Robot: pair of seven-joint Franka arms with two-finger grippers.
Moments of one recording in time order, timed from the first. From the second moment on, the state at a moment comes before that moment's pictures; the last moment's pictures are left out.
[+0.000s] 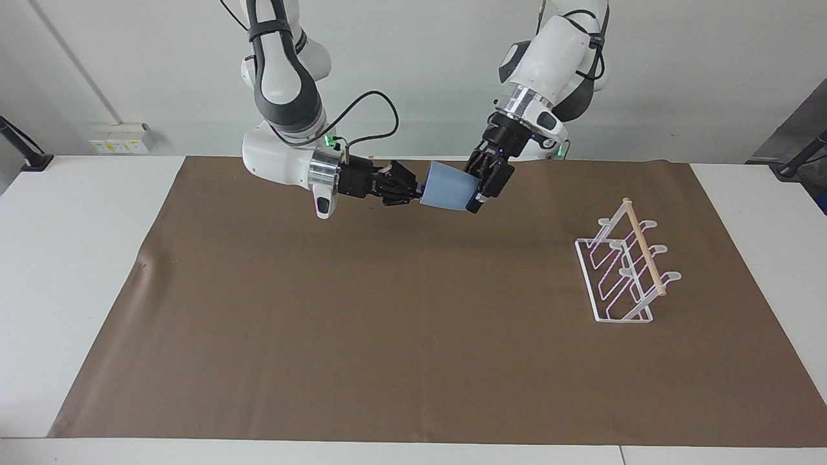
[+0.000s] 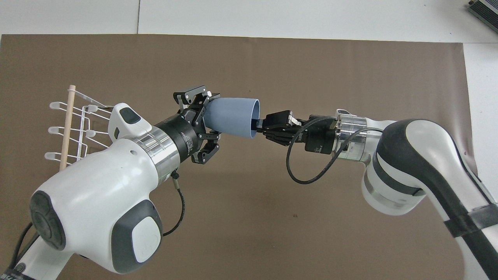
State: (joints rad) left arm -0.15 -0.12 -0.45 -2.10 -0.53 2.78 -1.70; right arm 0.35 0.05 -0.04 -2.06 1.69 2.07 -0.34
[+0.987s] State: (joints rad) left arm -0.11 -0.12 -0.45 -2.09 -0.50 2.68 -1.50; right arm 0.37 0.05 -0.05 -2.05 1.61 2.15 -0.35
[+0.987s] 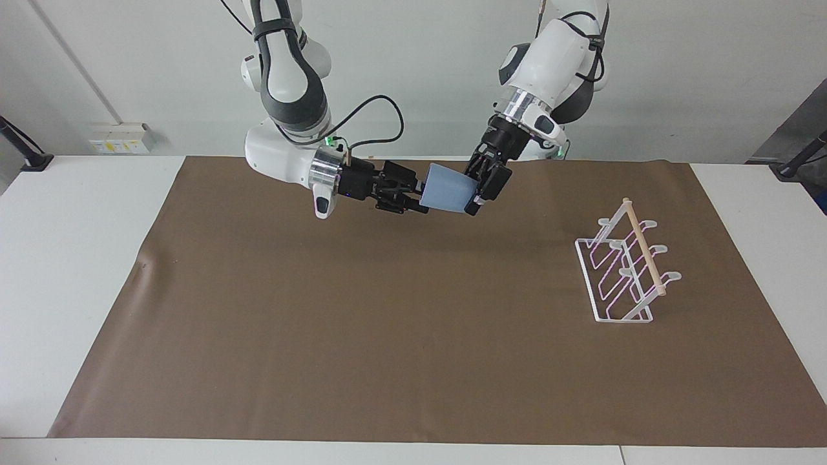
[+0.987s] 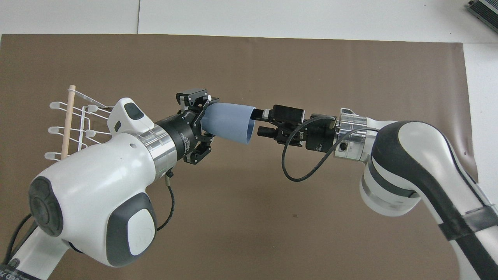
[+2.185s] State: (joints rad) left arm -0.02 -0.01 -0.12 -1.81 0.16 2.31 -0.74; right arm 0.20 0.02 -0.07 -1.88 0.20 2.05 0.09
